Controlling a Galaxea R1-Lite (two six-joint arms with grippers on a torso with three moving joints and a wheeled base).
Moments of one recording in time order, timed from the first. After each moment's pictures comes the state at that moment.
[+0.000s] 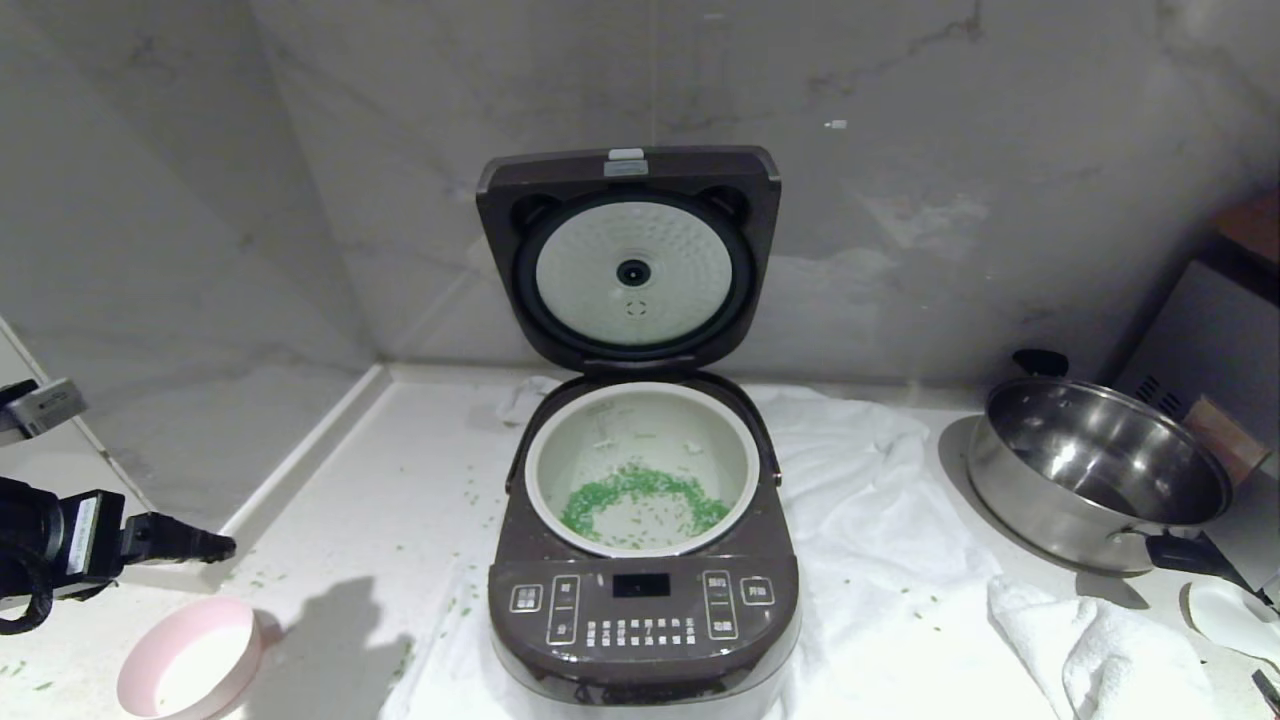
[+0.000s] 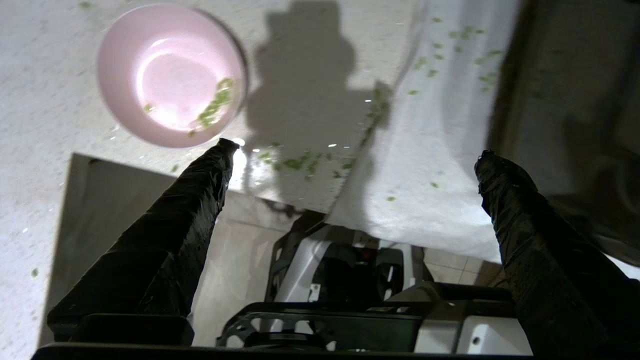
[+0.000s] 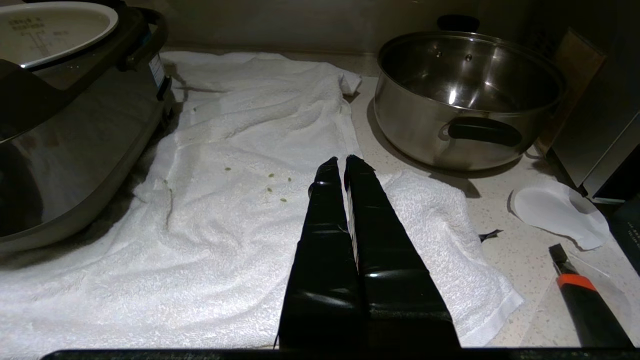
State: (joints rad) left arm 0.28 1.34 -1.00 0.65 -0.27 0.03; right arm 0.00 0.00 0.00 0.01 0.00 -0.03
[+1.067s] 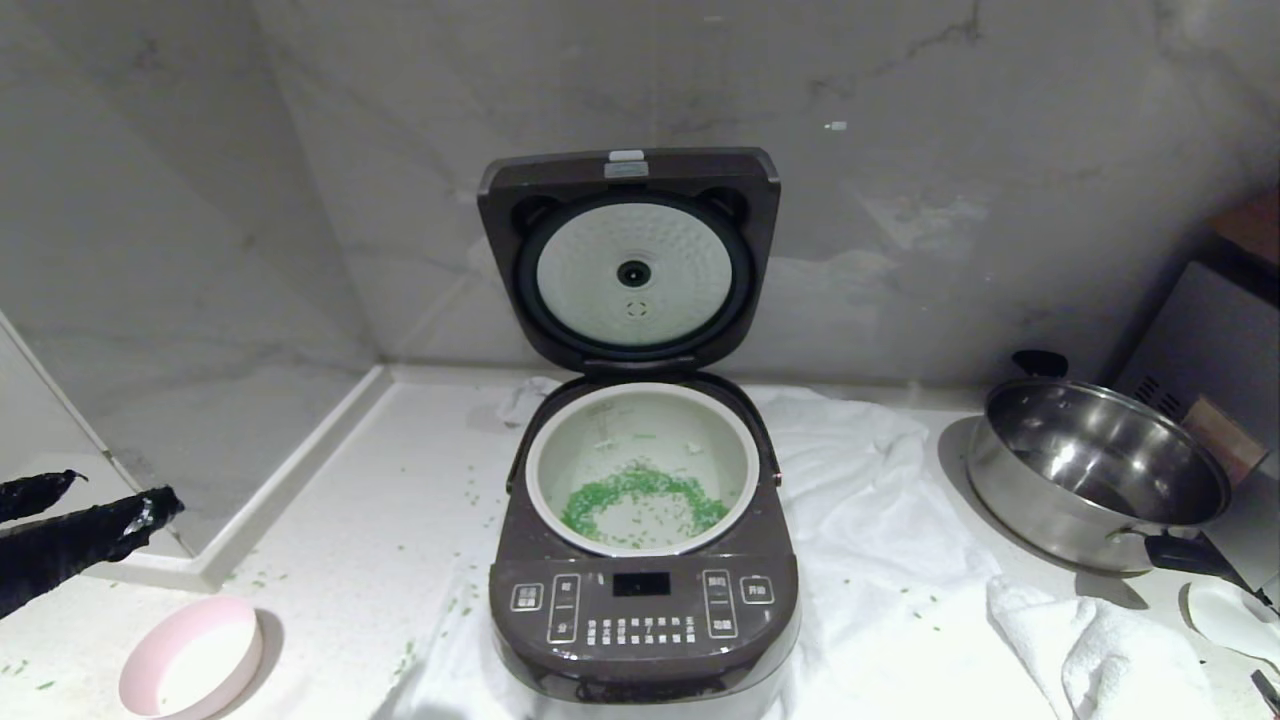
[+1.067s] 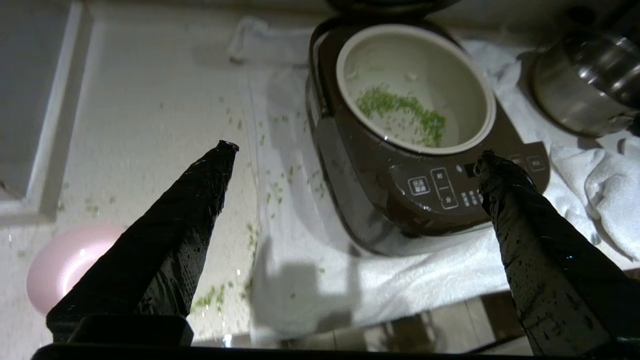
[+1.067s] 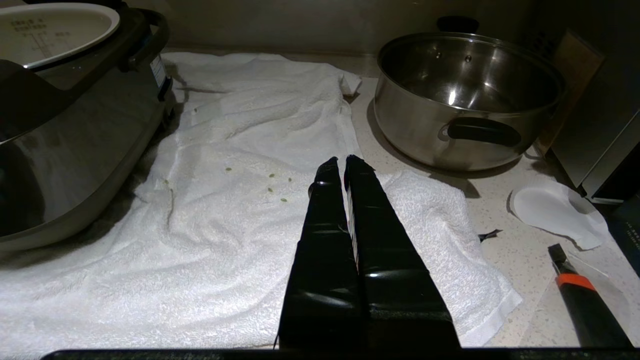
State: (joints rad) left arm -0.12 0.78 -0.87 0.36 -0.27 -0.11; right arm 0.00 0.00 0.00 0.01 0.00 -0.03
